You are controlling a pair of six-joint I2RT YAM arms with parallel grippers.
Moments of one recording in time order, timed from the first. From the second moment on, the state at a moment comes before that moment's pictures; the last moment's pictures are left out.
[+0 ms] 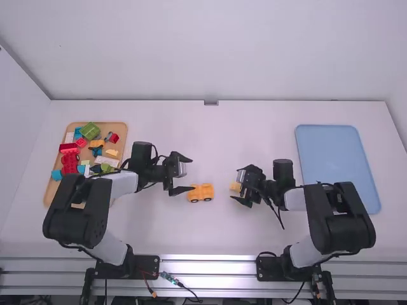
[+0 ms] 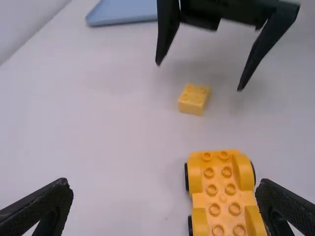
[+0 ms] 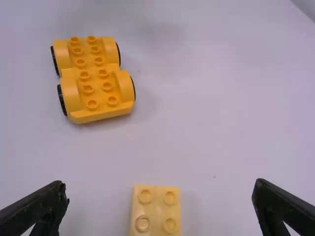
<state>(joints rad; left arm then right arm) -0.09 1.66 0.62 0.15 1.06 1.01 0.11 1.67 0.40 0.36 -0.89 -1.03</state>
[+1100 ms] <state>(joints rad) -0.18 1.59 0.29 0.55 0.88 0.80 0.14 1.68 0.42 0.28 -0.81 -1.02</state>
